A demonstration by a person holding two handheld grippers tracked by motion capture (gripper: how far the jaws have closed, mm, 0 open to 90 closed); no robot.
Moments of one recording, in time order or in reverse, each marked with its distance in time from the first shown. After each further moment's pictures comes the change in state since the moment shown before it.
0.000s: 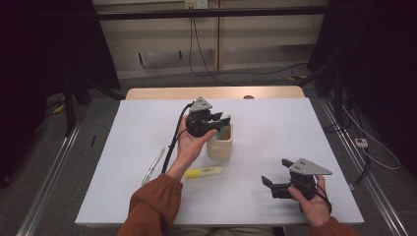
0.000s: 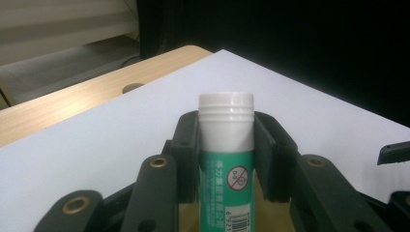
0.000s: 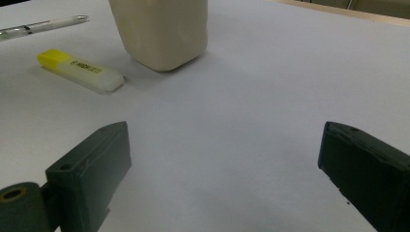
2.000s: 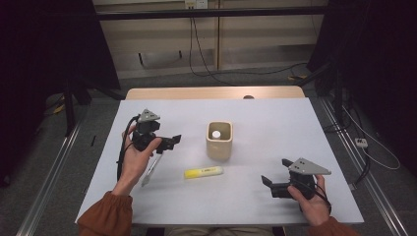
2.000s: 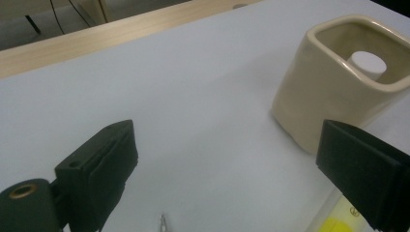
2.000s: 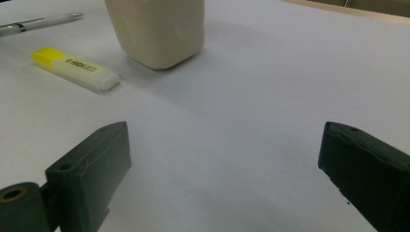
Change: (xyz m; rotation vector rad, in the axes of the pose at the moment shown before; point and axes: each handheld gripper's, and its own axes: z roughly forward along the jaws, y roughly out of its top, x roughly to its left) left arm 0.045 -0.044 -0.128 0.198 0.285 -0.089; right arm 0.000 0.000 0.001 0.010 -0.014 0.001
